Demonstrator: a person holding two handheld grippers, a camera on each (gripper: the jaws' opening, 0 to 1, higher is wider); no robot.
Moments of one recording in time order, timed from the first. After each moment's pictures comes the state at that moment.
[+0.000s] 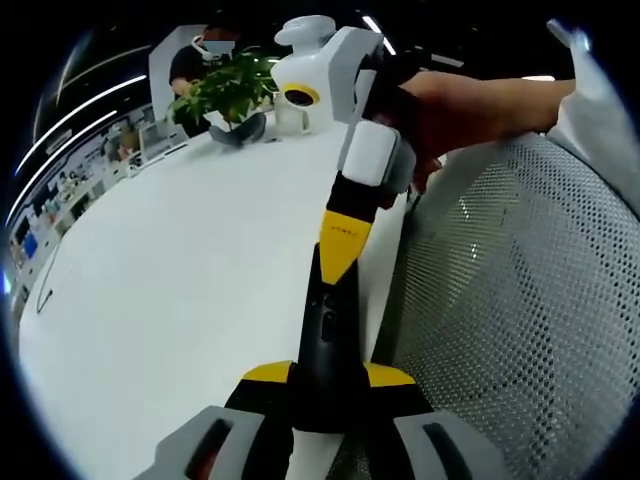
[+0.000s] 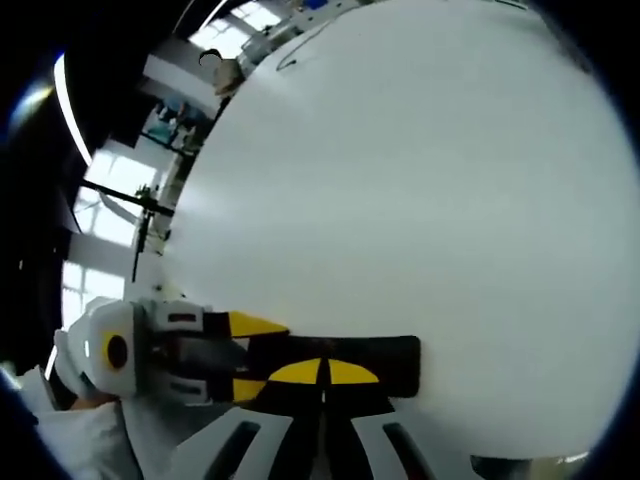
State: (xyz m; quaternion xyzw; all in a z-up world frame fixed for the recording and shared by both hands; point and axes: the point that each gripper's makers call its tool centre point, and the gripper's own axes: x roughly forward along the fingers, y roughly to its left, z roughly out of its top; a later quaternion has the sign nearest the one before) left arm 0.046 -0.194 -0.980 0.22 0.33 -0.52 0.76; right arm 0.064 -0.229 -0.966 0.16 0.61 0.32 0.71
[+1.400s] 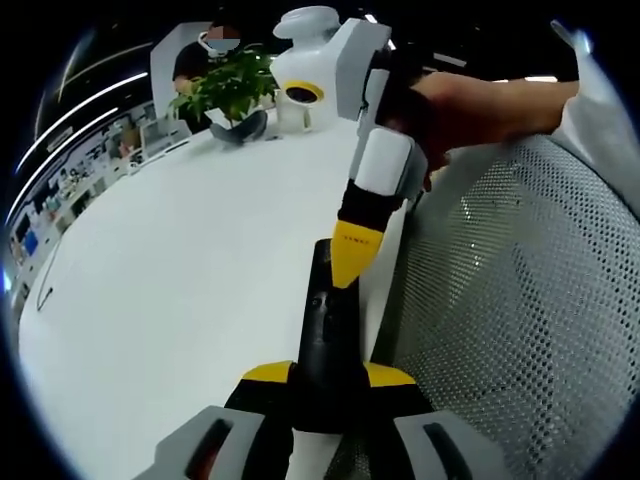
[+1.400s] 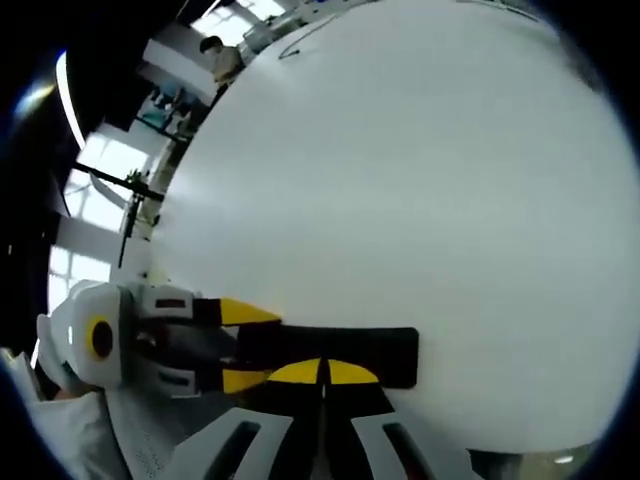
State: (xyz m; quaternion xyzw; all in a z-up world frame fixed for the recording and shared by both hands) left arm 0.044 -0.193 -0.978 0.22 0.34 -0.51 0.76; right arm 0.055 -0.234 -0.968 0.11 0.62 0.31 0.71
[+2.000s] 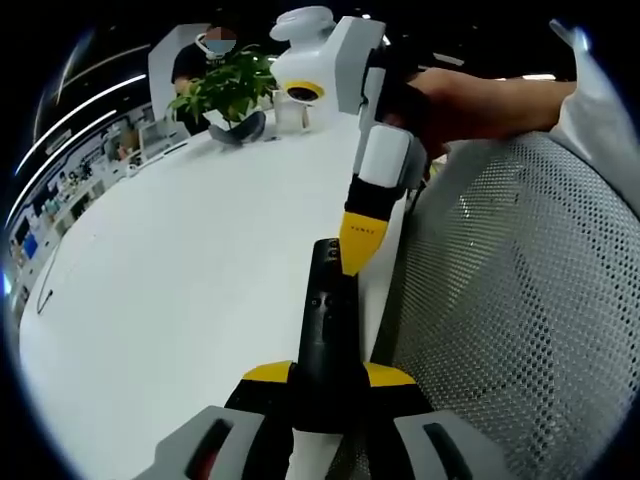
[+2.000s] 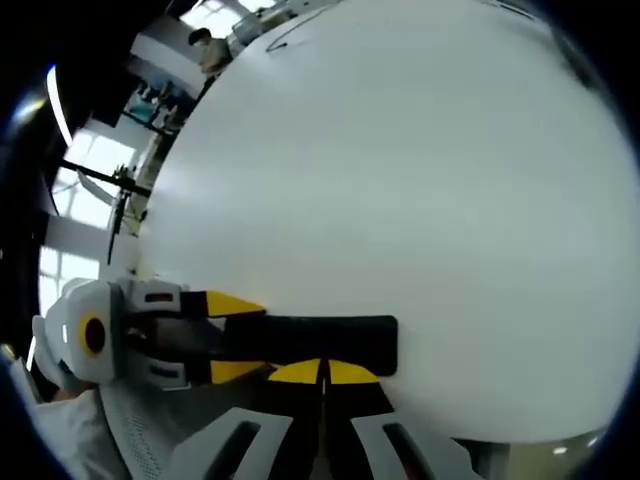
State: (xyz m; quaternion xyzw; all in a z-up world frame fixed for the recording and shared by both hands) left arm 0.044 -0.194 -0.979 0.23 0.34 -0.52 0.75; right arm 0.054 -0.246 -0.971 0.09 0.63 0.29 0.71
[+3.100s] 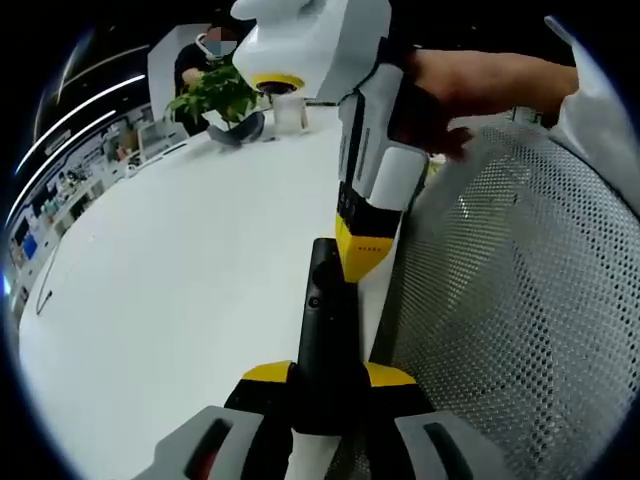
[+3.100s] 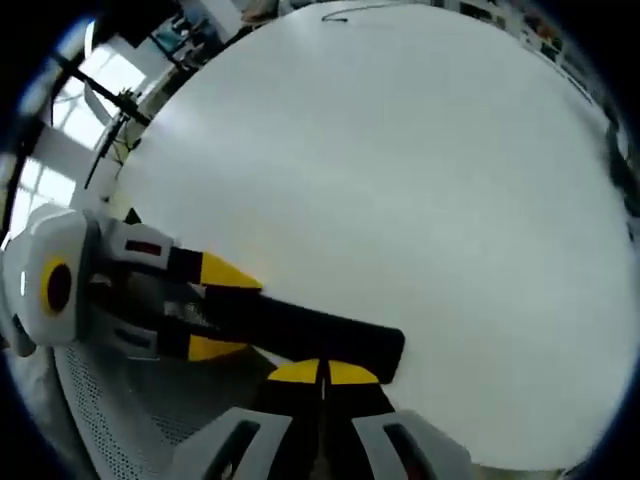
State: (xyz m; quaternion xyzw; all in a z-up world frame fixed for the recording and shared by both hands) left arm 0.046 -0.195 -0.981 0.23 0.34 -0.52 0.75; right arm 0.051 -0.246 -0.978 -0.08 0.63 0.32 0.71
